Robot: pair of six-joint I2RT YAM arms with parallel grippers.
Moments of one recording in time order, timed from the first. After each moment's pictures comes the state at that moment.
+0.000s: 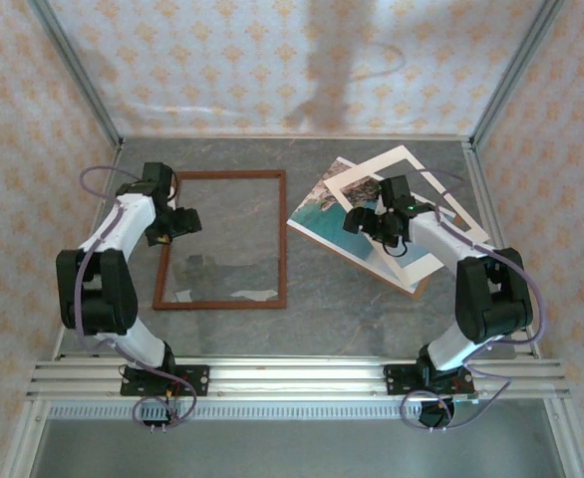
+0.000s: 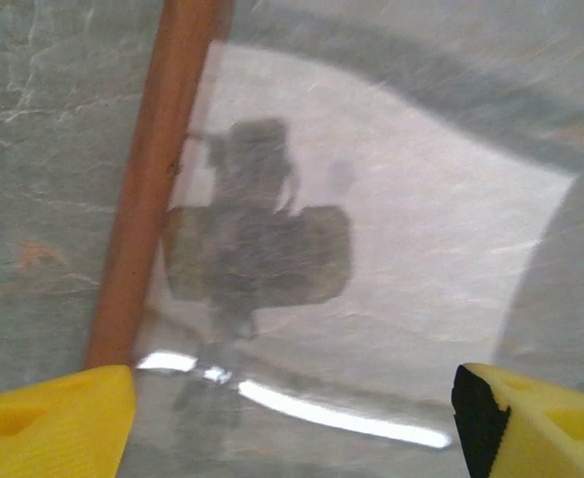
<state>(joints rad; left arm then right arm) 0.09 1.57 1.18 -0.84 0.05 -0.36 0.27 1.58 1.02 -0.48 -0.22 0.50</state>
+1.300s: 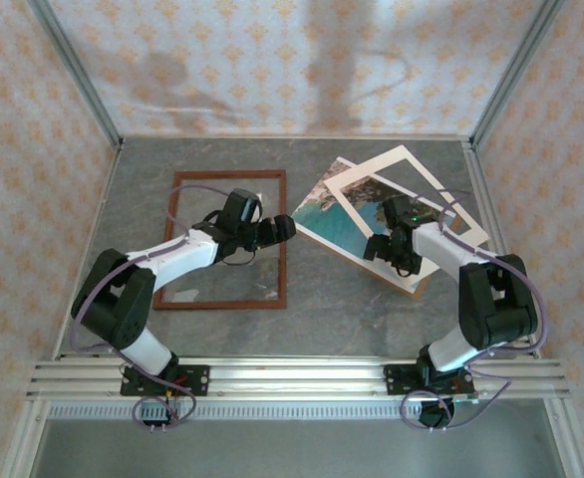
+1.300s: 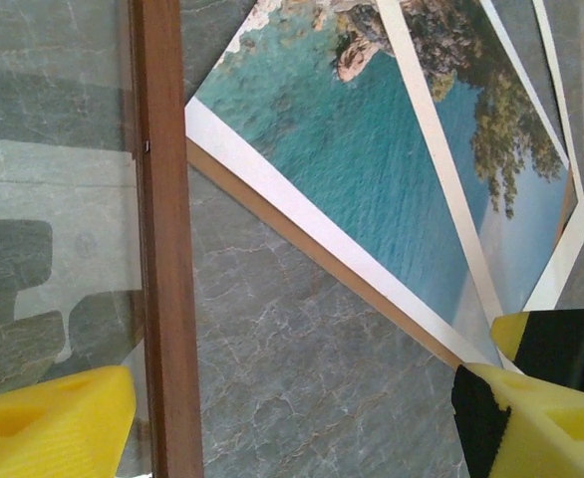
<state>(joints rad) -0.47 1.60 0.94 -0.12 0.27 -0.78 0.23 1.54 0.90 -0.69 0.03 0.53</state>
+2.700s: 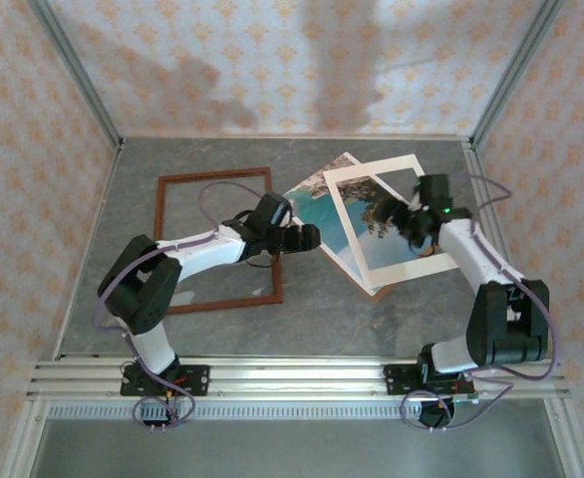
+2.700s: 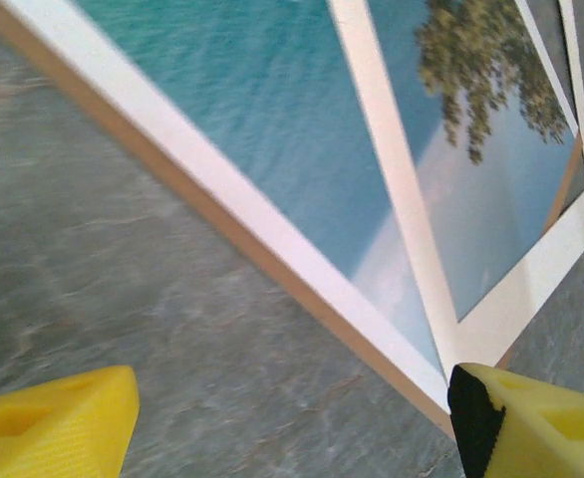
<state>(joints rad) -0.62 1.76 1.10 -0.16 0.23 -0.73 0.02 1.44 1.01 -0.53 -0.25 0.60</state>
